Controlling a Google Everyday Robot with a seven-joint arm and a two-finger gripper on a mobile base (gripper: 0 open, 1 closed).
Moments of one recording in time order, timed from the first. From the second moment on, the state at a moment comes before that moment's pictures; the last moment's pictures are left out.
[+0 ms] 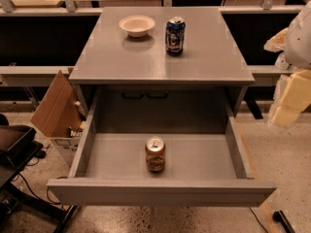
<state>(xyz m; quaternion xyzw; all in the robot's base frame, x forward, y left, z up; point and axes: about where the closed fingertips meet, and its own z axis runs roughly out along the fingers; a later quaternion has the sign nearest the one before) 0.438 -0.216 0.977 -0.60 0.78 -0.04 0.16</state>
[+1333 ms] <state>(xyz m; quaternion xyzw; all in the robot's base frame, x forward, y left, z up) 0.480 -0.210 0.877 -0.57 0.76 0.08 0.30</state>
